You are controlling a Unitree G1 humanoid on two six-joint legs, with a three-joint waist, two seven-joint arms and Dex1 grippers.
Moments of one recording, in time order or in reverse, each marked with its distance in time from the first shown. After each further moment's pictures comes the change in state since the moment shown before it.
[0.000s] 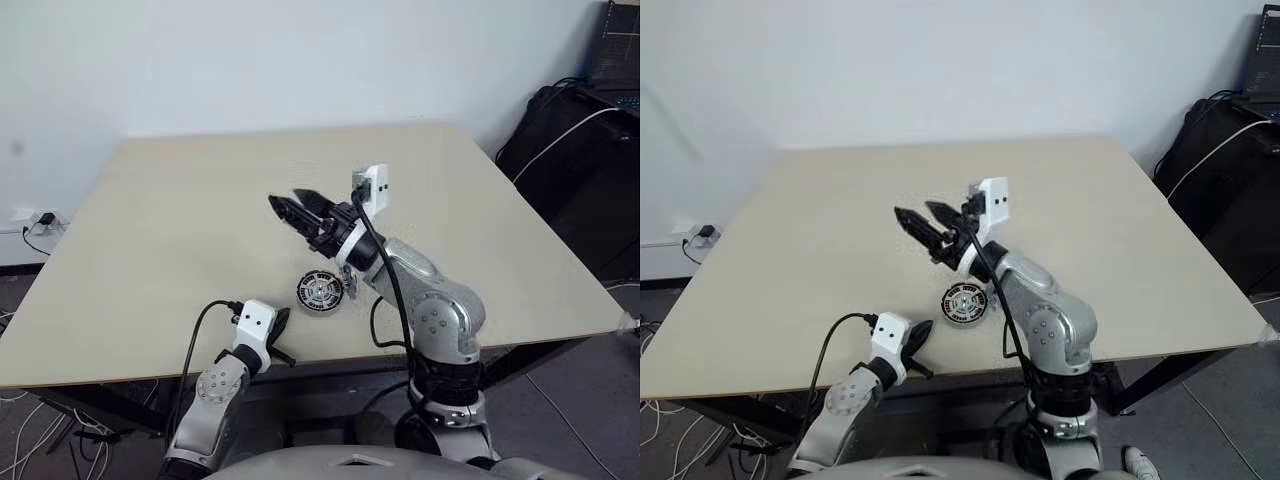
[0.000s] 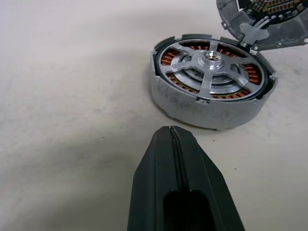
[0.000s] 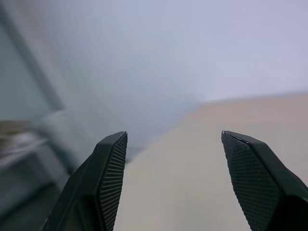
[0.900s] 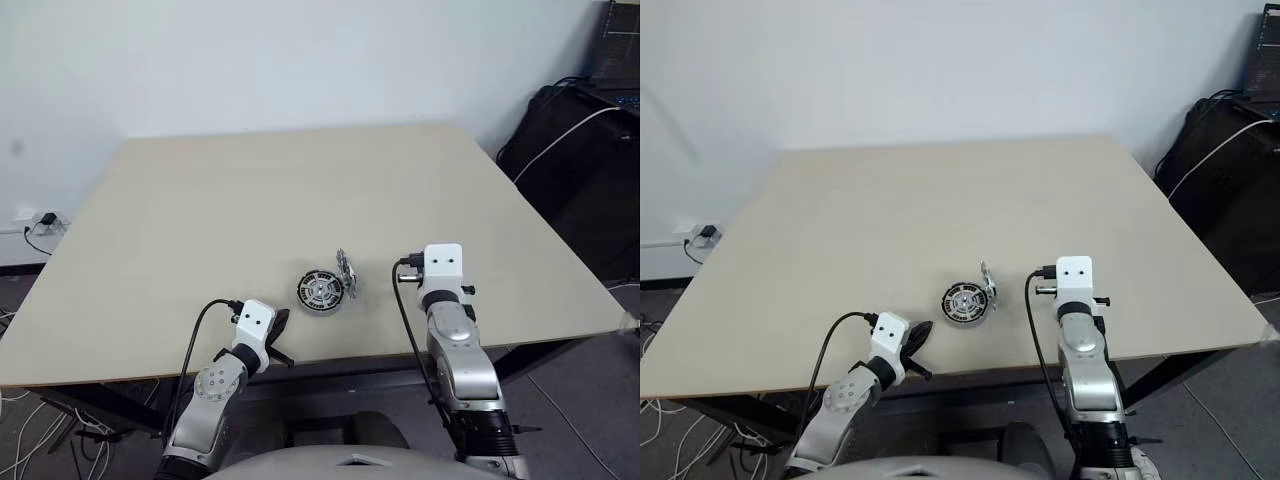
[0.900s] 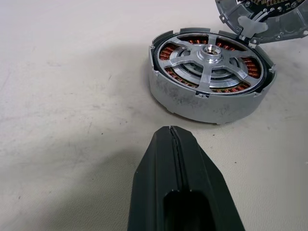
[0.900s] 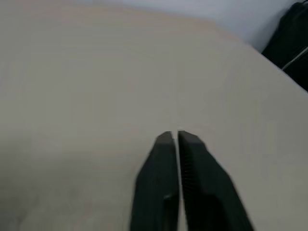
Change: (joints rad) left arm -0.009 0.011 0.000 0.000 0.001 0.020 -0.018; right arm 0.288 -0.176 -0.043 0.313 -0.562 -0.347 -0.364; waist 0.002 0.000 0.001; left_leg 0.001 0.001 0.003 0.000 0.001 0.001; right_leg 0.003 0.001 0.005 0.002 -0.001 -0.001
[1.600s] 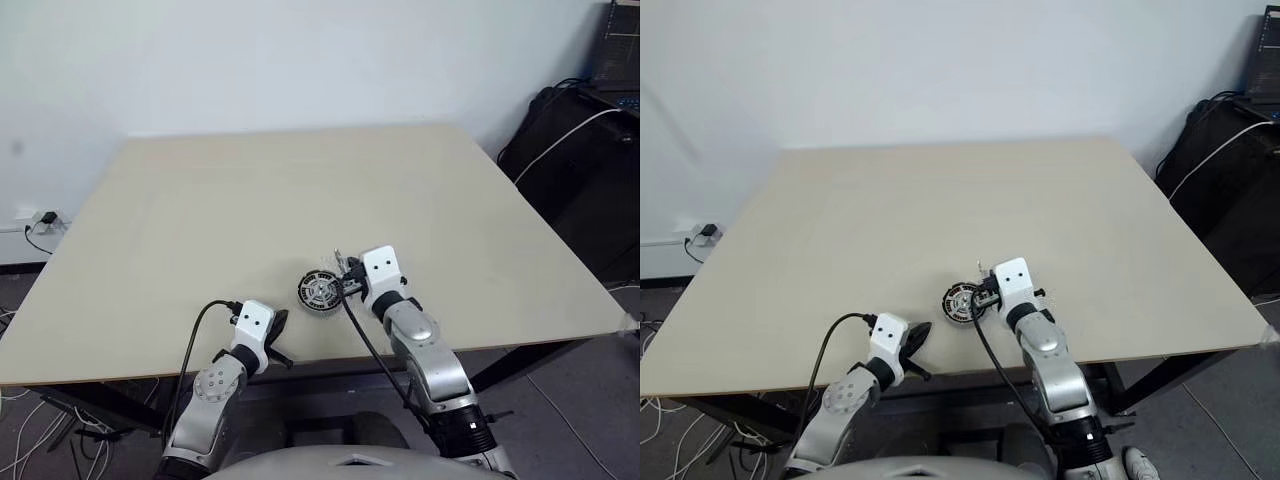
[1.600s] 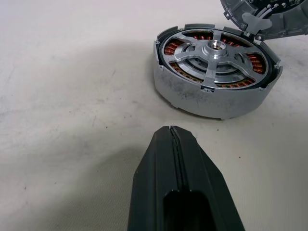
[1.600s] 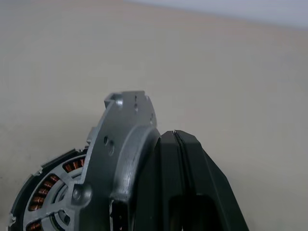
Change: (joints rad) left arm 0.009 0.001 0.005 -0.001 0.000 0.003 0.005; right arm -0.048 0.016 0.199 0.013 0.062 -0.006 0.248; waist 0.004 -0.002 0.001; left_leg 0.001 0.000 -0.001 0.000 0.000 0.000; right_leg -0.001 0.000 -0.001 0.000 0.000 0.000
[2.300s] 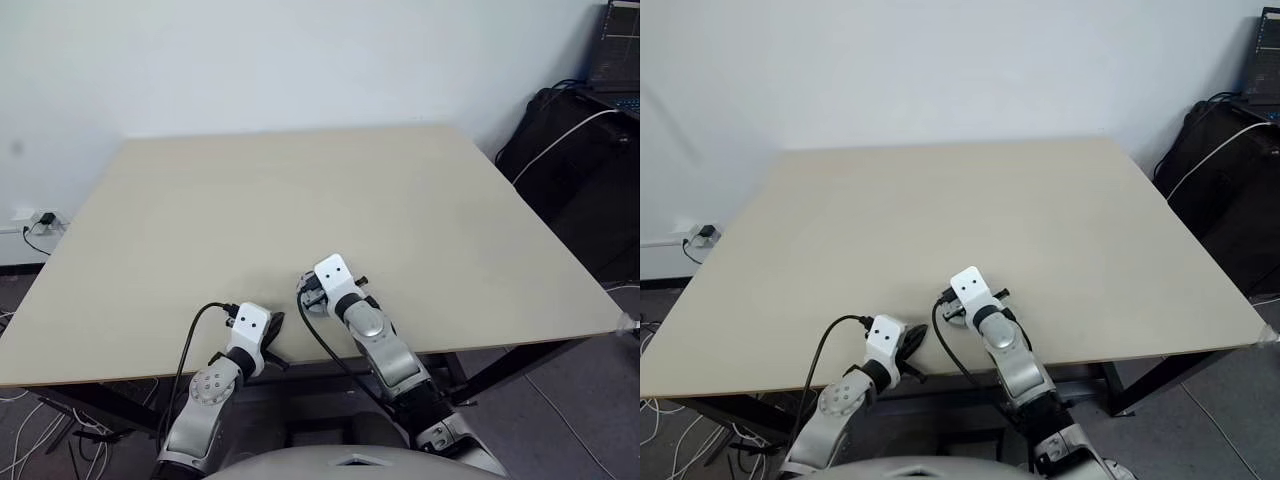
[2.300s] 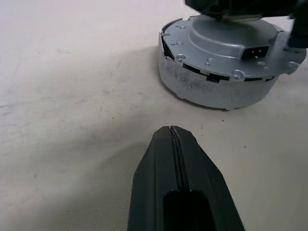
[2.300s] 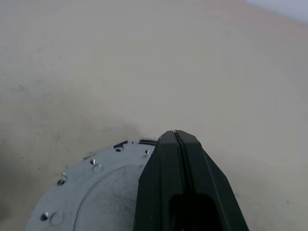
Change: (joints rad) left arm 0.016 0.021 0.003 -0.024 0.000 0.015 0.012; right arm -0.137 0.083 0.132 0.380 -0.122 -0.174 -0.063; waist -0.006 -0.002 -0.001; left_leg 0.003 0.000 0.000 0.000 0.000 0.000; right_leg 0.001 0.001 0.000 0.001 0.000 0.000
